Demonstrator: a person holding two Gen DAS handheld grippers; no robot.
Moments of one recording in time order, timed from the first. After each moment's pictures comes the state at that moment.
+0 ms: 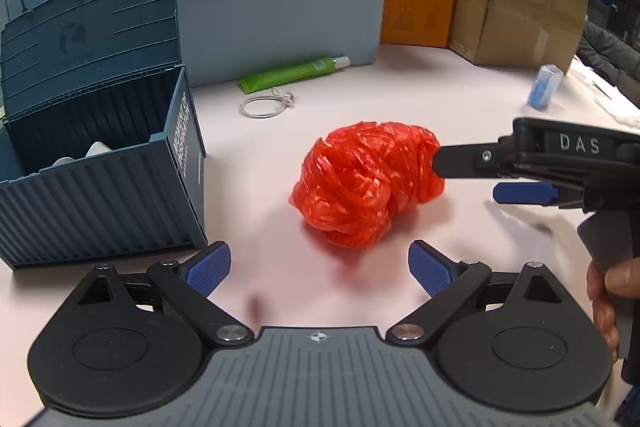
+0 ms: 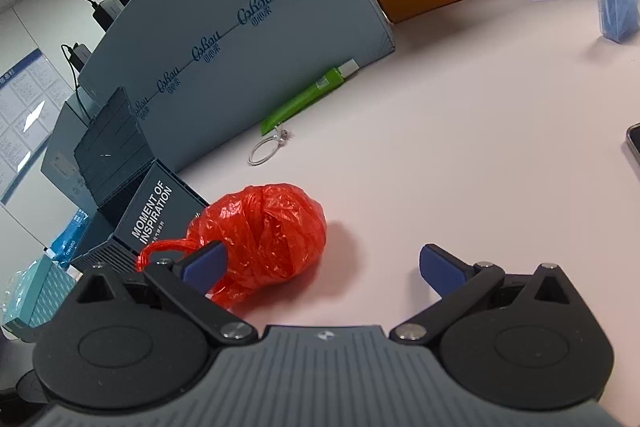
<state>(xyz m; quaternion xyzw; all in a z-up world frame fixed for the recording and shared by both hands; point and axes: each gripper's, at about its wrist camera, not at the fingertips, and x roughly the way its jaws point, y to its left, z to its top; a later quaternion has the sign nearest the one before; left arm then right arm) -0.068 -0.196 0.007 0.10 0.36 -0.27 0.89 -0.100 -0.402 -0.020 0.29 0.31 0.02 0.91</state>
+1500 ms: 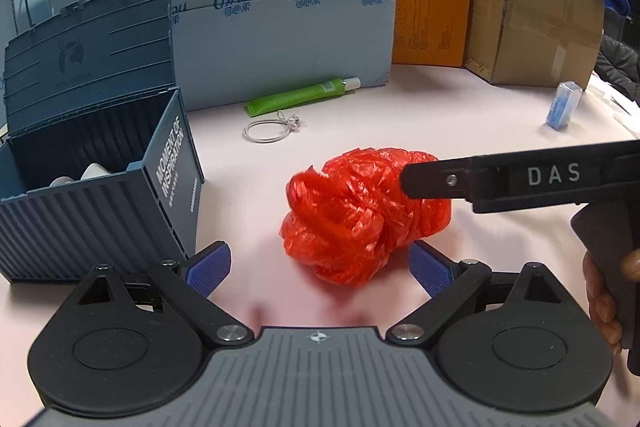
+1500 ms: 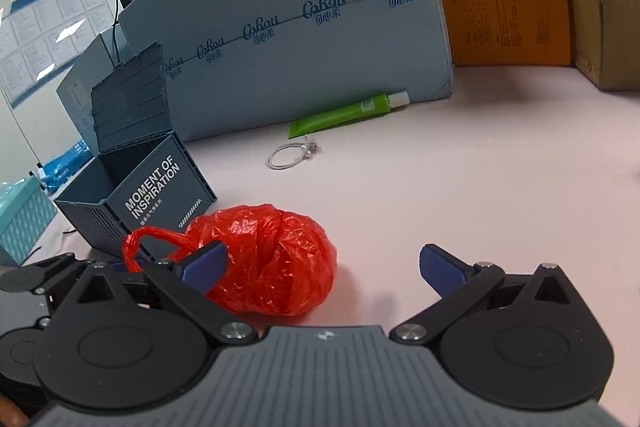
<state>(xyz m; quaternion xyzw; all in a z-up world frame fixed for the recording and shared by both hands) -0.065 -0.217 0.002 0.11 0.33 -0.25 0.91 -0.072 -0.389 -0.024 0.16 0.31 0.08 0.94</state>
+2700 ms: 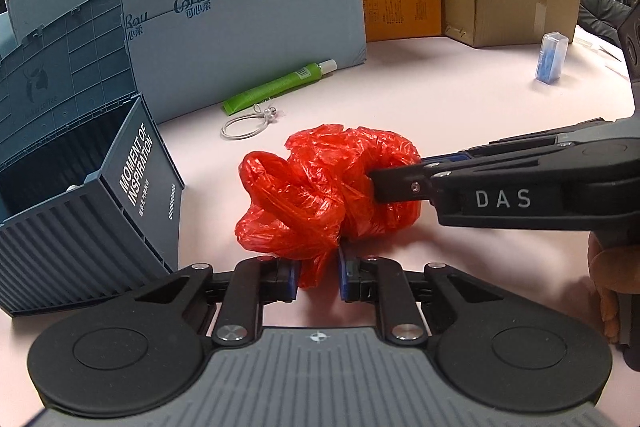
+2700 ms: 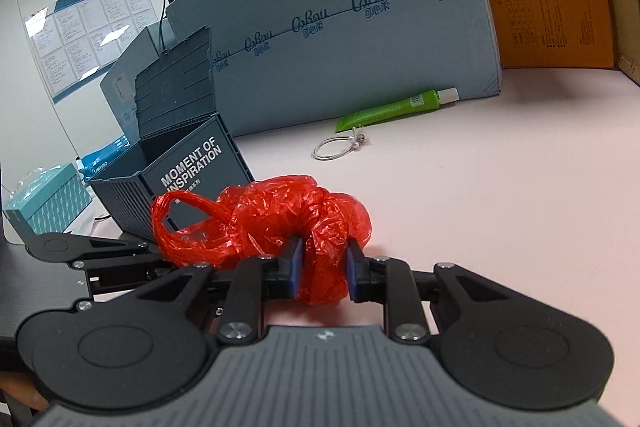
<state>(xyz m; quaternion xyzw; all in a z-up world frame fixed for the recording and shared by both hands) -0.070 -0.235 -0.013 0.18 0.32 -0.26 0.89 -0.079 -0.372 -0.047 0.14 0.27 0.14 0.94</state>
